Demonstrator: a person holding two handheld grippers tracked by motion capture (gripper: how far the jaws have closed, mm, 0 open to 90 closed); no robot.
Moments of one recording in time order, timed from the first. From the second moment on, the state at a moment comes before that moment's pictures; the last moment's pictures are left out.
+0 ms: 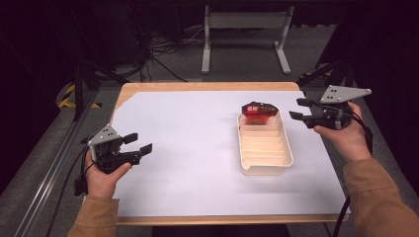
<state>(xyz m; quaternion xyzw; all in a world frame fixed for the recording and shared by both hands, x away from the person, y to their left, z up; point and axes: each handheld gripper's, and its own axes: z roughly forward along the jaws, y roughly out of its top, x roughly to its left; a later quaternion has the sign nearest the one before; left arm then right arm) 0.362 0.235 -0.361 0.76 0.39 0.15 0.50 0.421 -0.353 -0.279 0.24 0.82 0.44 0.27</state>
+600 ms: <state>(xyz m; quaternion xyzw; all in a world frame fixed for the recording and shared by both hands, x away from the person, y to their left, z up) 0.369 0.251 -0.382 0.75 0.42 0.16 0.49 0.400 -0.382 -0.339 0.31 0.78 0.47 0.27</state>
